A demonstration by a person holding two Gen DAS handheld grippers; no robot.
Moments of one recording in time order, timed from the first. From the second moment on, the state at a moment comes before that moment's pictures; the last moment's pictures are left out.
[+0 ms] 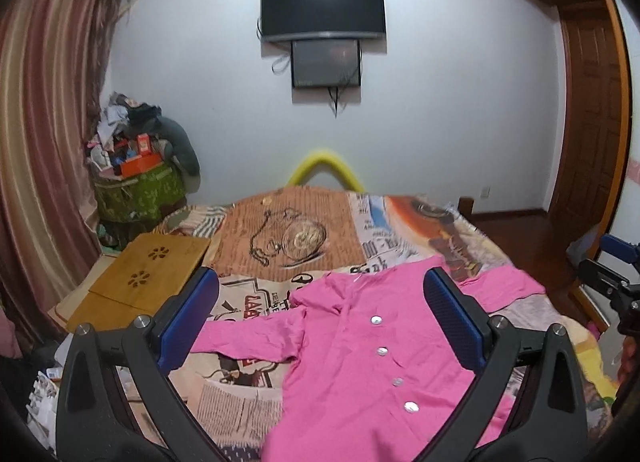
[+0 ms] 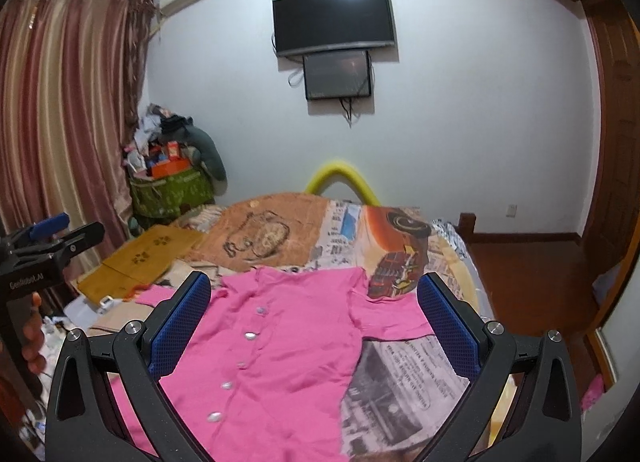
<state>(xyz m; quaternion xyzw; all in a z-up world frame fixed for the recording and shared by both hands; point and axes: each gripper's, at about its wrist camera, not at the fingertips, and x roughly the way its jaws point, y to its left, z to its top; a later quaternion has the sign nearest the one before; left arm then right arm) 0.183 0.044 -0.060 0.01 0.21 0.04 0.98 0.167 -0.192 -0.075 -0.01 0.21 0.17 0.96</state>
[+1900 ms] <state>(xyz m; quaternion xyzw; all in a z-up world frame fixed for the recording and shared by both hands) 0.528 0.124 -0.286 0.03 0.53 0.07 0.85 0.466 -0.173 -0.210 -0.15 0.42 0.14 0.88</state>
